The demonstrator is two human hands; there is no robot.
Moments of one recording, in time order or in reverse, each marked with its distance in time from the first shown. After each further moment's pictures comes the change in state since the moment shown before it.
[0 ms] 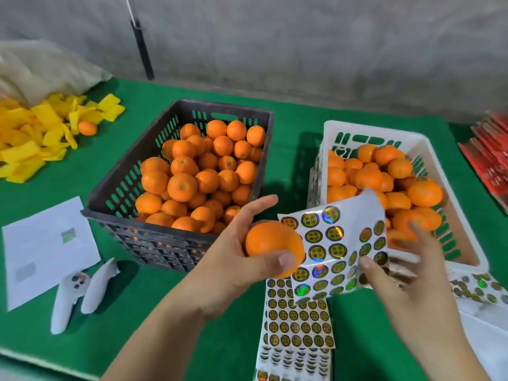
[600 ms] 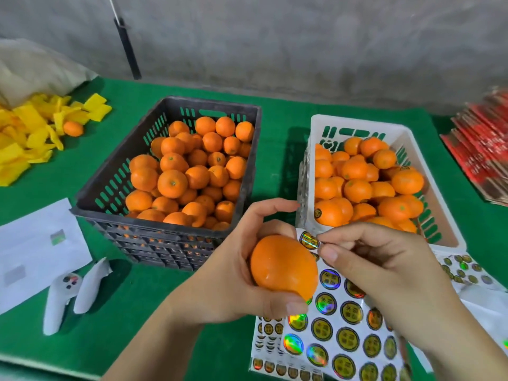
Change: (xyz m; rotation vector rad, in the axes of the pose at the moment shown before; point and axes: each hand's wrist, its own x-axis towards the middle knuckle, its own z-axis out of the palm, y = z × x) left_hand -0.013 0.003 0.018 0.086 -0.285 0.222; right_hand -0.009 -0.059 -0.008 0.253 -0.431 -0.159
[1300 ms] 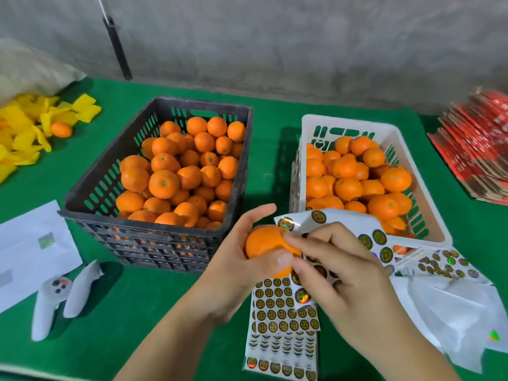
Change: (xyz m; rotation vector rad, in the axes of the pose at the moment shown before) left_hand 0.008 -0.029 0.017 -0.327 0.247 -0.191; right_hand -0.012 0.030 0.025 -0.383 0.033 -0.342
